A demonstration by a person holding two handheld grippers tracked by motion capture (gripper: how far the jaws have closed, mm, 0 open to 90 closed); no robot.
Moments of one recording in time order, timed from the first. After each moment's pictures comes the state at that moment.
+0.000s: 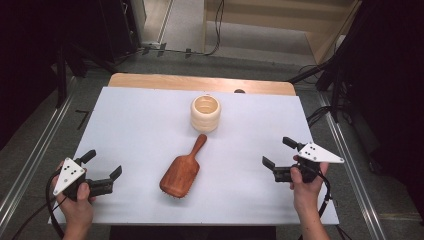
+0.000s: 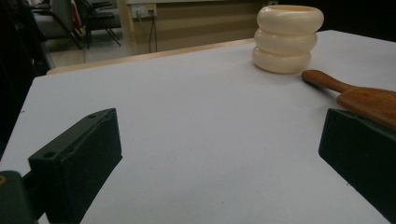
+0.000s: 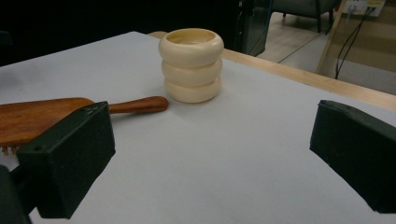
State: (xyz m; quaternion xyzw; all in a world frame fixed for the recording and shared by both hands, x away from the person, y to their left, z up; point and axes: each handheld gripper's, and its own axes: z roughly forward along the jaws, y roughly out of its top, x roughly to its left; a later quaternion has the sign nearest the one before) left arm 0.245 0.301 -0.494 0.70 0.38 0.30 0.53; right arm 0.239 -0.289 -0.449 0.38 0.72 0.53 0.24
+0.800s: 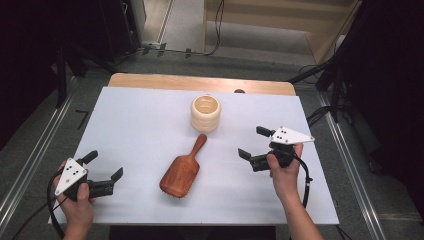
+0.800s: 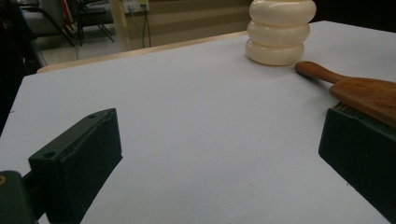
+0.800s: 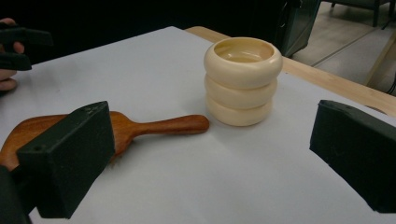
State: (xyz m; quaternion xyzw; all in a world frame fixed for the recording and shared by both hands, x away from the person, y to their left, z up) left arm 0.245 0.299 -0.494 0.72 0.37 0.29 0.52; right arm 0.279 -0.232 -0.434 0.33 0.76 0.53 0.19
